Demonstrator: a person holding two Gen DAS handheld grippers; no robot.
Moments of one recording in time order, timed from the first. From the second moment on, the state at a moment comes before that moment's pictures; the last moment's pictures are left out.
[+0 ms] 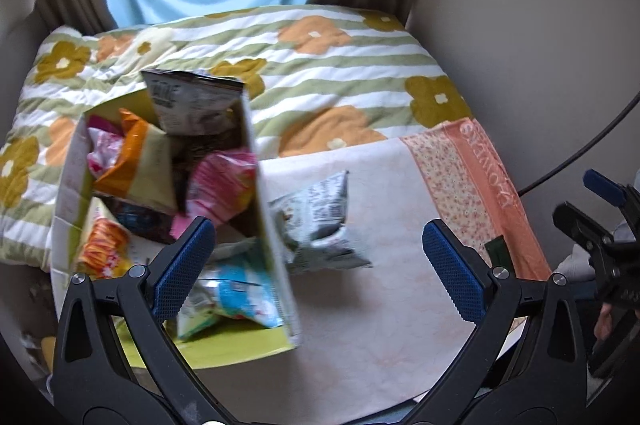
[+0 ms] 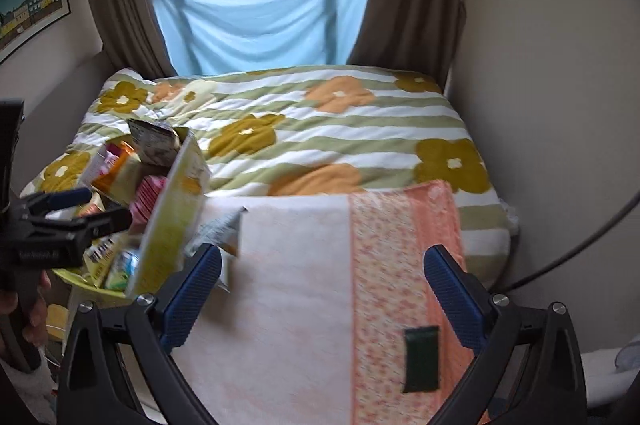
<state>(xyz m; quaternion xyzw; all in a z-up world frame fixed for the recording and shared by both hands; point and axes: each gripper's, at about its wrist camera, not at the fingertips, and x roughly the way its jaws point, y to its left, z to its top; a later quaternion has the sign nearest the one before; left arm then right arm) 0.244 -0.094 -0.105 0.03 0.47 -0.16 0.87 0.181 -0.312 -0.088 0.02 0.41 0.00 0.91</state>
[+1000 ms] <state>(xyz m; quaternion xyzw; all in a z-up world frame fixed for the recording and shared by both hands) 0.292 -0.216 -0.271 0.29 0.50 -0.03 0.82 0.146 -0.388 -0.271 0.09 0.52 -0.11 0.84</state>
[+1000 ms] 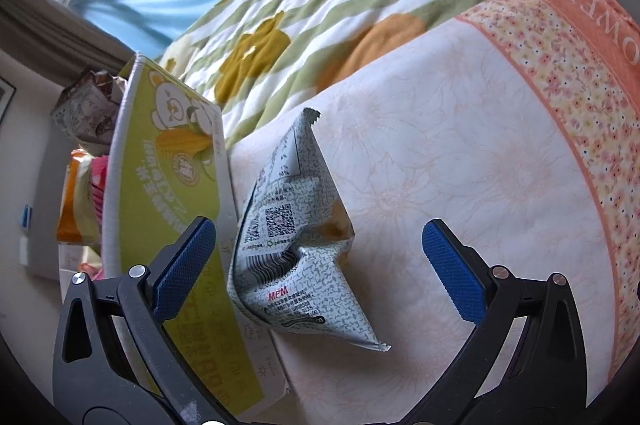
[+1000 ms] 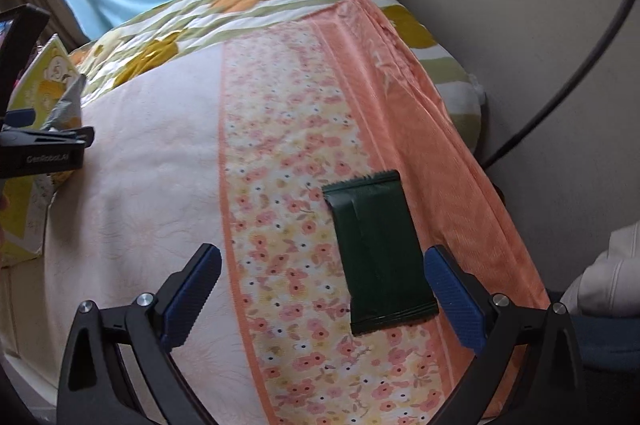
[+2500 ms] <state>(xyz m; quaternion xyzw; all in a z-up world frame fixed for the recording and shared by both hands) 0.291 -0.211 -0.291 0.25 0.54 -0.07 0.80 0.183 -0.391 -0.285 0.11 0.54 -0.14 0.82</state>
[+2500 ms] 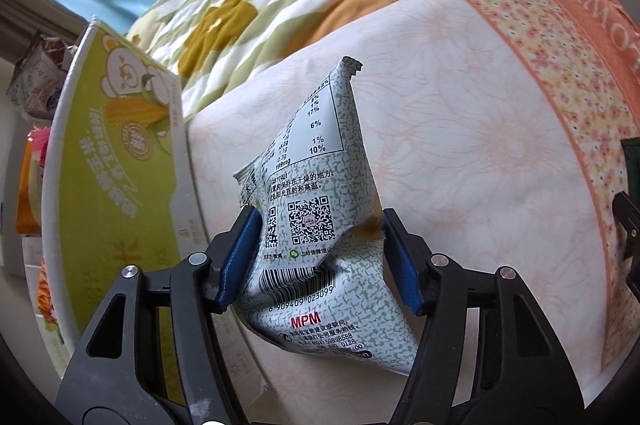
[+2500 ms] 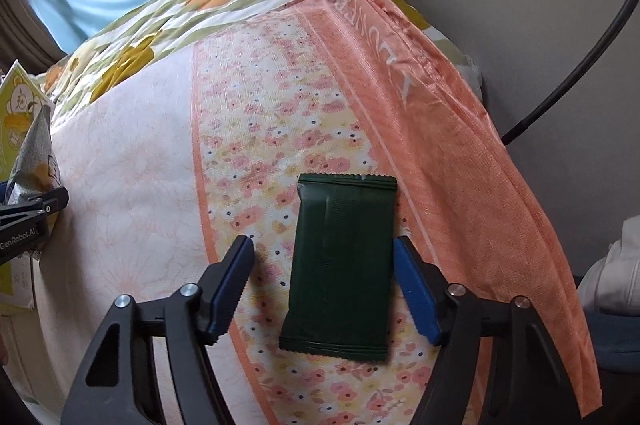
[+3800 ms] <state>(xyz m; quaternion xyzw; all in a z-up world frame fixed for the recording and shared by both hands) 0.242 -0.112 -0.085 0.07 0.43 -0.06 0.90 0.217 -0.315 -0.114 0.04 0.42 0.06 0.90</state>
